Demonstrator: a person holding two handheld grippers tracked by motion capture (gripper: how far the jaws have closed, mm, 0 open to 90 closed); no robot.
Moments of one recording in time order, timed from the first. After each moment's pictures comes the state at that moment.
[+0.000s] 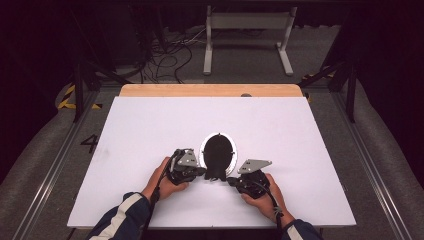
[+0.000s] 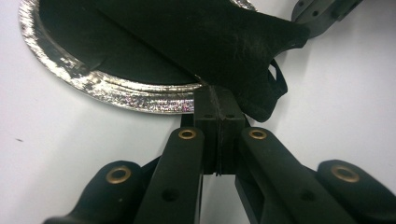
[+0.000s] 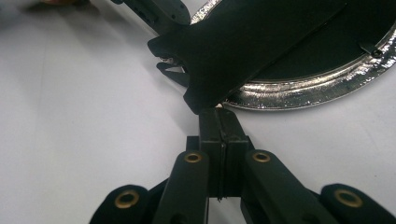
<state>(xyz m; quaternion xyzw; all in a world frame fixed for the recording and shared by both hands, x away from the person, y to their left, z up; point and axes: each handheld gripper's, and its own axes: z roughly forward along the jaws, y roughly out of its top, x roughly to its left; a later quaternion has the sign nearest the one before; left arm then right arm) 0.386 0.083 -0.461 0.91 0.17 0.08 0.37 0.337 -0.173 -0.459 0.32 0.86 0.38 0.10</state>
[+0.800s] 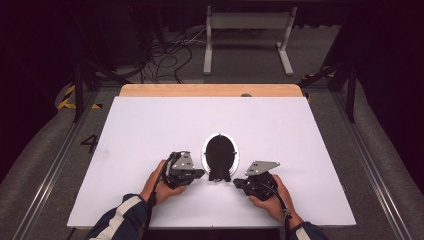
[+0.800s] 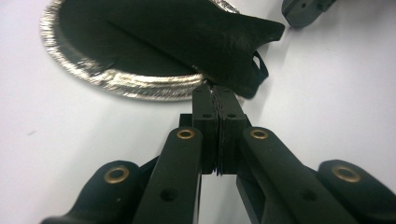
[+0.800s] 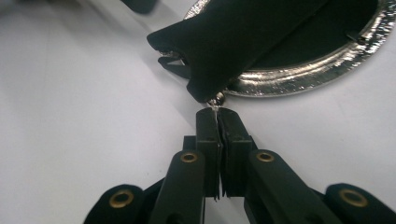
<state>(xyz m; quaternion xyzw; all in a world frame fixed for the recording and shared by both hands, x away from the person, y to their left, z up) 0.368 0.103 -0.447 0.90 0.17 0.08 0.40 0.329 -0.192 -0.453 0.32 0.87 0.37 0.10</state>
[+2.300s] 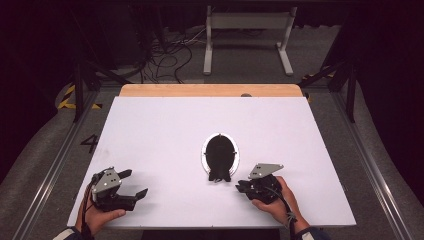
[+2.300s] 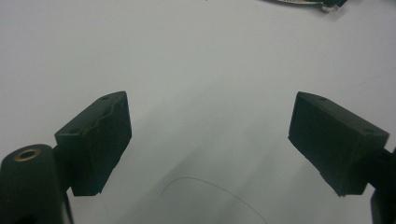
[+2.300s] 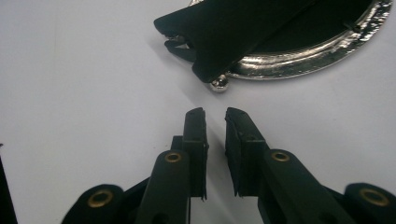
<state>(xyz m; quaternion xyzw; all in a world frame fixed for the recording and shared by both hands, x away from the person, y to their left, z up) 0.307 0.257 -0.456 0.83 0.32 0.17 0.43 0.321 -0.197 -0.449 0.31 0.87 0.36 0.10</state>
